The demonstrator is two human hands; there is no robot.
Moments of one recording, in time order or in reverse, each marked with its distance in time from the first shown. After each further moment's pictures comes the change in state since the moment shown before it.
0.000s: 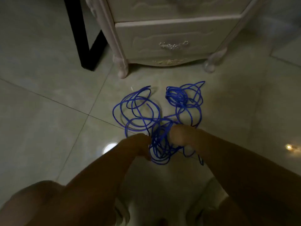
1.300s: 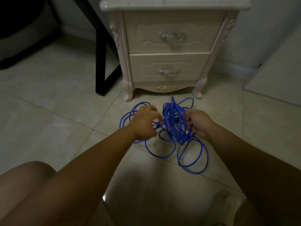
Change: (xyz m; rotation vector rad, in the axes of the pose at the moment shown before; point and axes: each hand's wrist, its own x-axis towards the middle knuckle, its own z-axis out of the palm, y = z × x) left_hand -0.068 0.020 -0.003 -0.047 0.904 0.243; right_hand -0.095 0.010 0.008 1.431 0.629 -0.110
